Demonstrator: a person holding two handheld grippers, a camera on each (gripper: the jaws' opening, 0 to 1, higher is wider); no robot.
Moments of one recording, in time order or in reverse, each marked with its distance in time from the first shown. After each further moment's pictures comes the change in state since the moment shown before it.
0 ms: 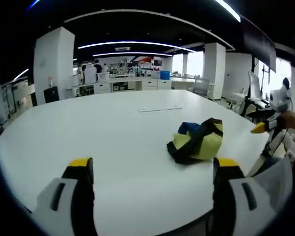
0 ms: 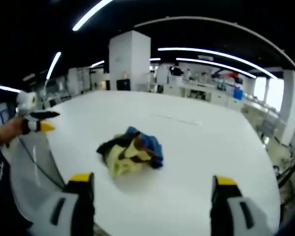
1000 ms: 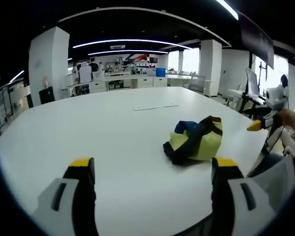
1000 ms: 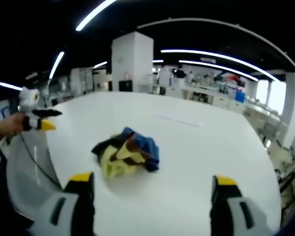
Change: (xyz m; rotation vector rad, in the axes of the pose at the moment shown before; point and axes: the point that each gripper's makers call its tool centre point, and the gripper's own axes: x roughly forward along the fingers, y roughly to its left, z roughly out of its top) left arm 0.023 -0.011 0.000 0.019 0.019 -0.048; right arm 0.016 -0.016 -0.002 -0.012 -0.024 0.014
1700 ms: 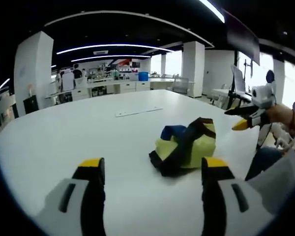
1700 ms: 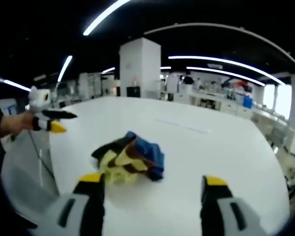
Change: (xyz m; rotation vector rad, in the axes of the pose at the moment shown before) left arm 0.046 -0.030 0.007 0.070 -0.040 -0.156; right arm 0.032 0.003 0.004 -0.037 -0.069 0.080
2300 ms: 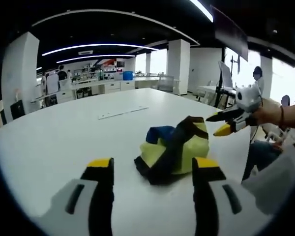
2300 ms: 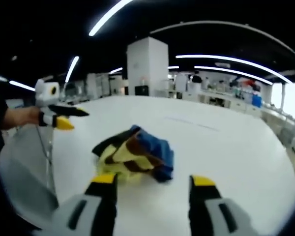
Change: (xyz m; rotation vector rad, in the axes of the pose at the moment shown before) left arm 0.032 -0.027 0.006 0.040 0.004 -0.130; right arm 0.037 0.010 -0.019 0.003 -0.001 0.092
